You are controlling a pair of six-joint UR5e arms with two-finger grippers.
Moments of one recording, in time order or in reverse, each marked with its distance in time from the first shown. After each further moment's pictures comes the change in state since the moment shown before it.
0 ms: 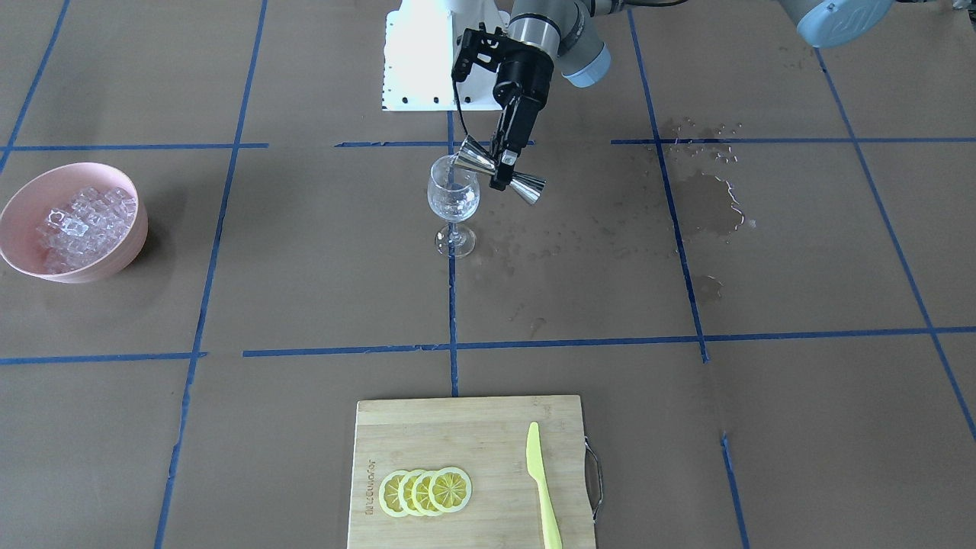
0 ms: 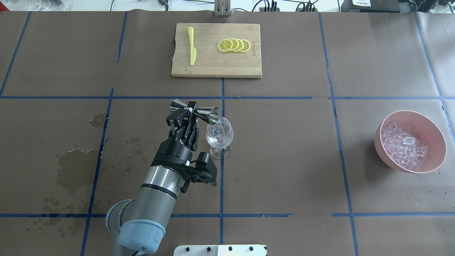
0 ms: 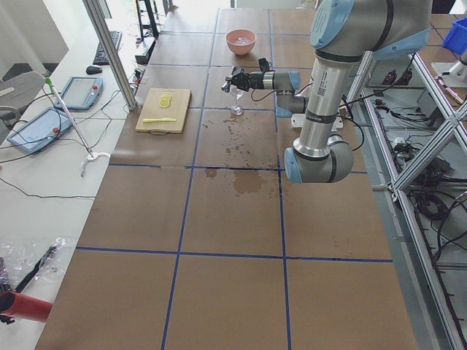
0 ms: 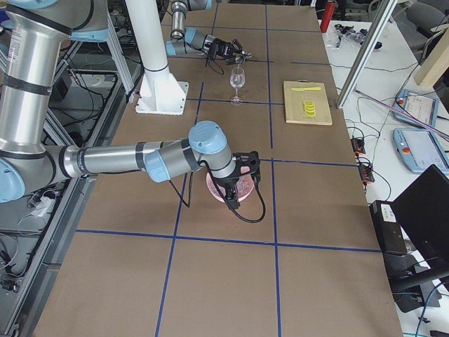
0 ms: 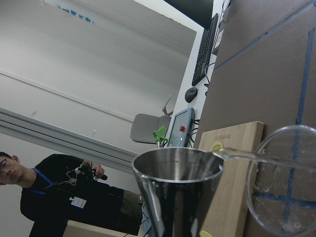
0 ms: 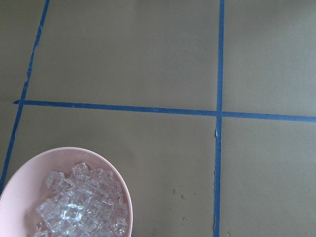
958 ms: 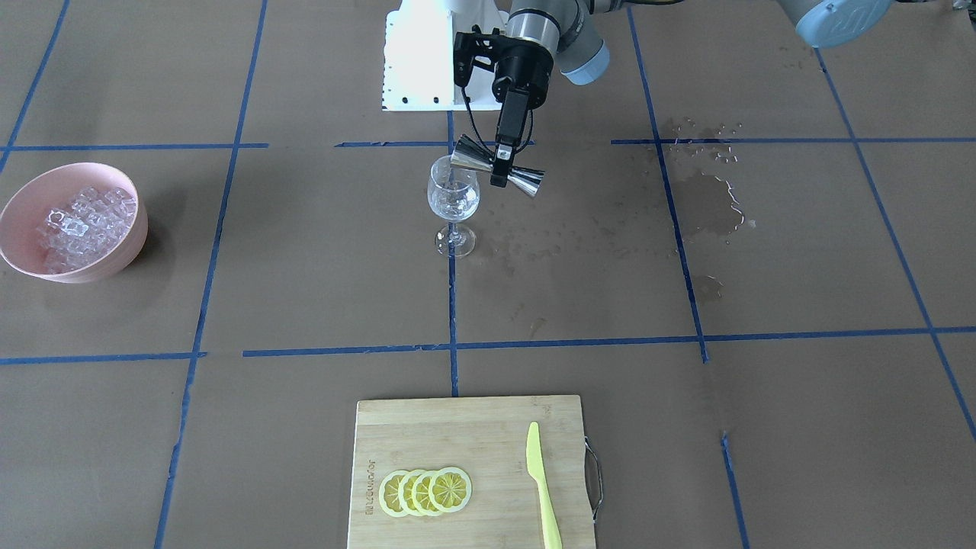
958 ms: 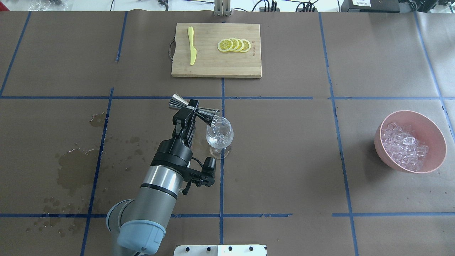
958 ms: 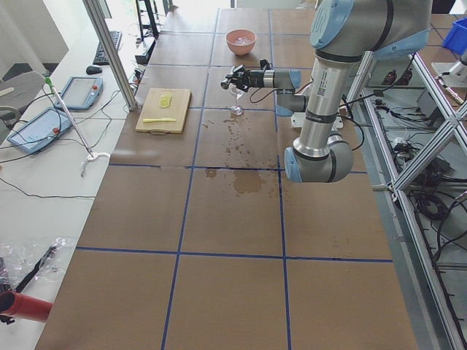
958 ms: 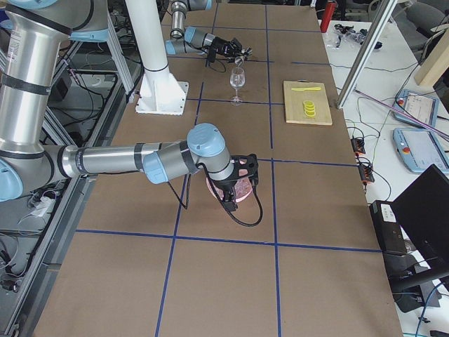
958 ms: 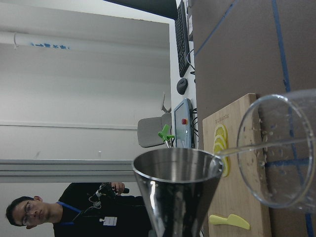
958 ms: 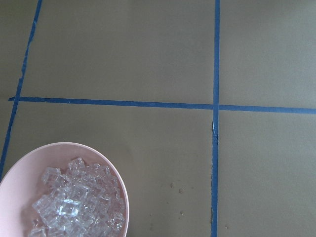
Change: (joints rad) left arm 0.000 -0.004 -0.008 -0.002 0.011 0.262; right arm 0.001 -0.014 -0.002 -0.001 0.001 0.001
